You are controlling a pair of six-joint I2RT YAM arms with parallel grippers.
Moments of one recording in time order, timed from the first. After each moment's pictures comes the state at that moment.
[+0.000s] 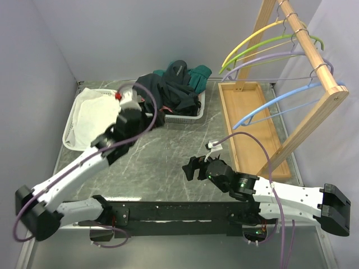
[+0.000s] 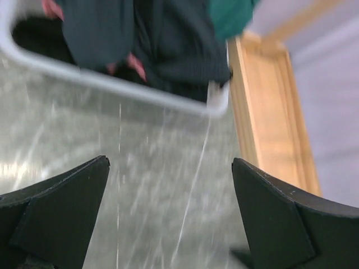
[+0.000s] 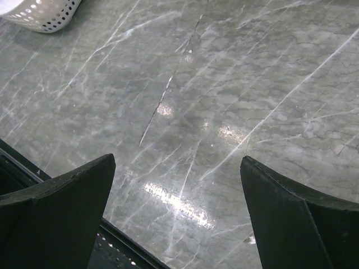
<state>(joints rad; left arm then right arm) -0.74 1.07 0.96 -0.25 -0.41 -0.75 1.12 0.90 0.42 0.02 0.48 0.62</state>
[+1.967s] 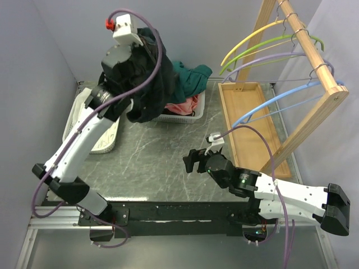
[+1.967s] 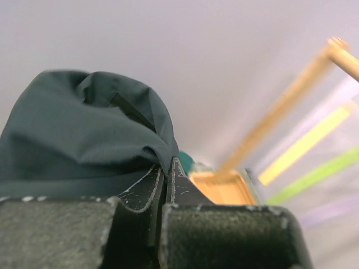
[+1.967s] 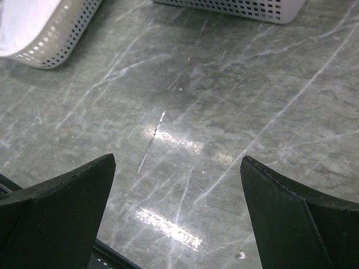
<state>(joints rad) -0.63 1.55 1.99 -0.30 -0.42 -0.35 1.12 0.91 0.55 -0.06 0.59 0.56</state>
